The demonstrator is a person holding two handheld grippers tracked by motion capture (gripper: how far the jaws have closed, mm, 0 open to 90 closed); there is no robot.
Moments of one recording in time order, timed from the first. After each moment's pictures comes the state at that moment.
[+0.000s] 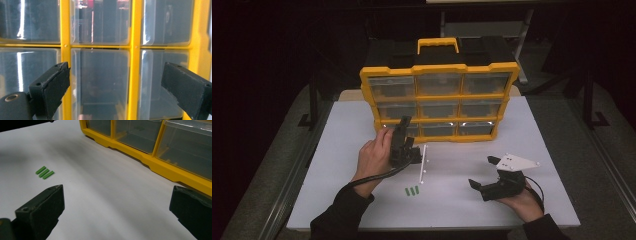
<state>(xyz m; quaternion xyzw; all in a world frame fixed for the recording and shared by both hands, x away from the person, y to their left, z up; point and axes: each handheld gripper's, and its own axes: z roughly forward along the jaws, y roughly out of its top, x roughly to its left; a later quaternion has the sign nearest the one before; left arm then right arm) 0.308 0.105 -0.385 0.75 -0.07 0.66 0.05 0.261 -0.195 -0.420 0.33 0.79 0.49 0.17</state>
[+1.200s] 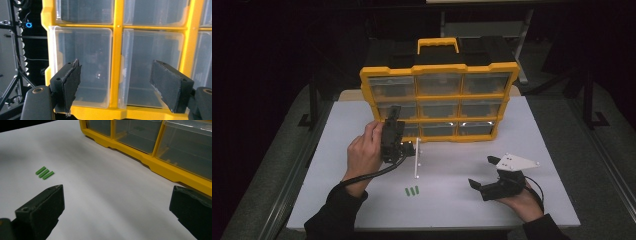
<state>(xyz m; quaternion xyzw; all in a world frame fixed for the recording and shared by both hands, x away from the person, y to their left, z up) 0.302 0.117 -0.357 0.68 -0.05 0.73 0.04 0.262 -0.195 -0.420 0.33 0.79 0.49 0.17</state>
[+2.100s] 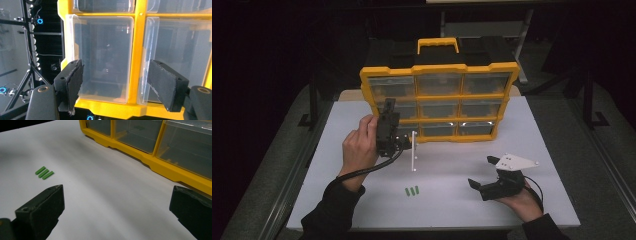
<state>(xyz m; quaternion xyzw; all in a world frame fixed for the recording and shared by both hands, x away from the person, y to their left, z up) 0.311 0.124 -0.344 0.65 -0.04 0.76 0.04 0.263 -0.194 -0.421 0.34 0.79 0.49 0.17</state>
